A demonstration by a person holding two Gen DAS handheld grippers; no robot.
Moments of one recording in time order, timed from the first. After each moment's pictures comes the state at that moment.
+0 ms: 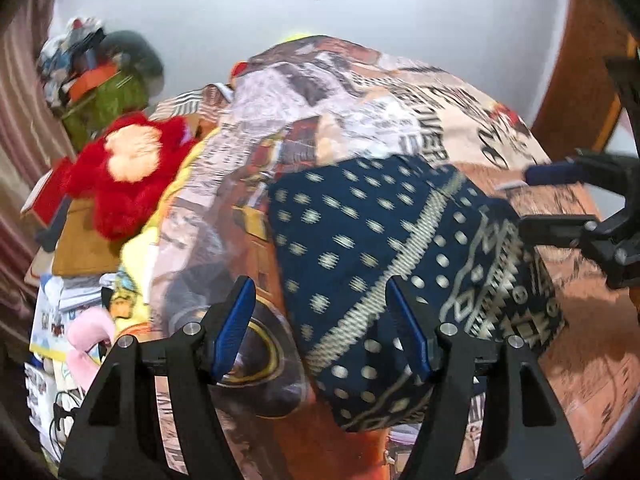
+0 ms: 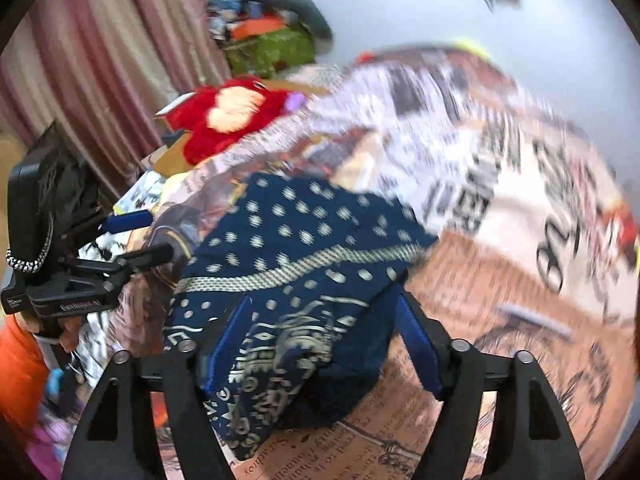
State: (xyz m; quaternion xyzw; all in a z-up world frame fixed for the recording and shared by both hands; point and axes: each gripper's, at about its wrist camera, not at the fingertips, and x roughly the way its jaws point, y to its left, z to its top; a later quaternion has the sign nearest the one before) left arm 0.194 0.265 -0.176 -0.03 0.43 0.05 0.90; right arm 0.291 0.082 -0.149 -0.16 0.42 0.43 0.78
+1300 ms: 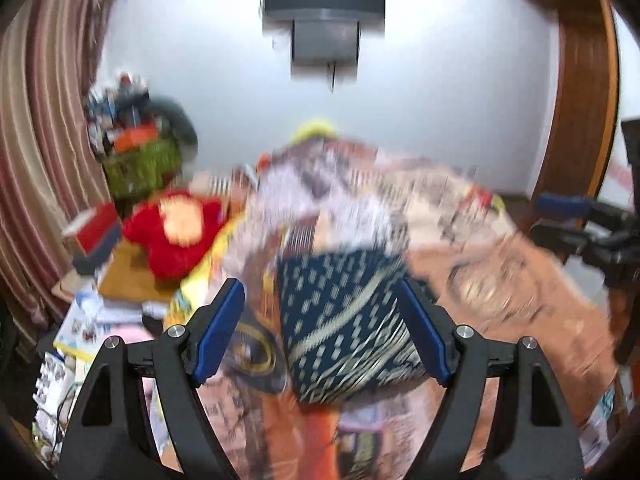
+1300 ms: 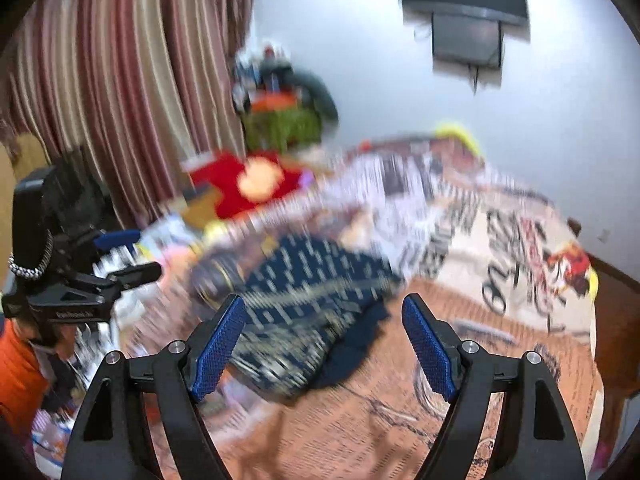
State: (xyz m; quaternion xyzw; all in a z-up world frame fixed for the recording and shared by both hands) left arm 0.080 0.203 -0.045 -0.04 0.26 0.11 0.96; right arm 0.201 -0.021 -0.037 -0.09 0.27 0.44 0.85
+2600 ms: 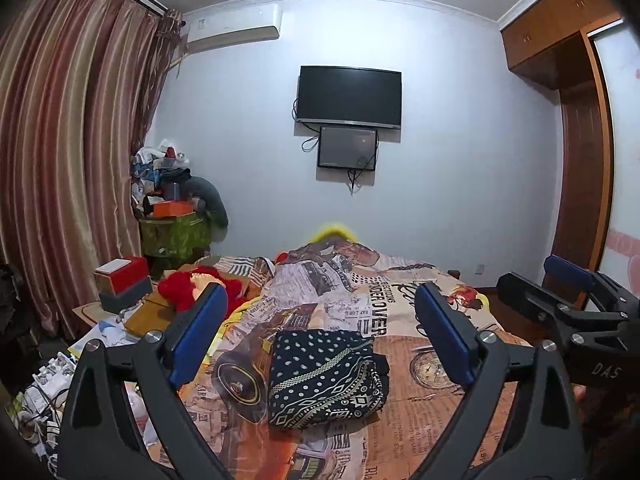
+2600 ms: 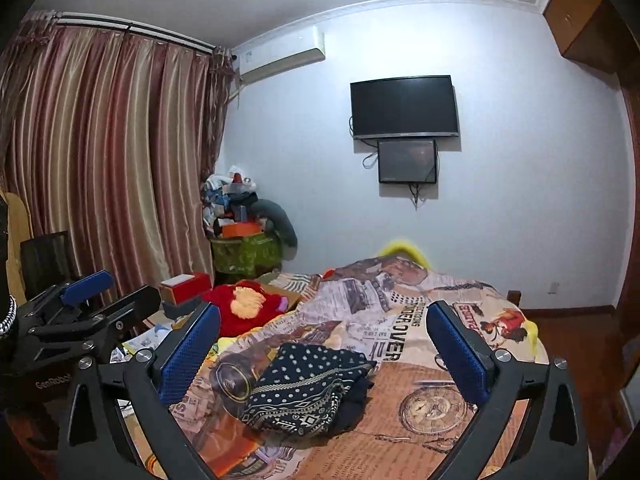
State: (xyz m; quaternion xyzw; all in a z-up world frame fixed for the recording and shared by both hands) left arm -0.024 0.112 0.012 -0.05 0.09 0.17 0.98; right arm 0.060 -0.083 0.033 -0.01 0.10 0.35 0.93
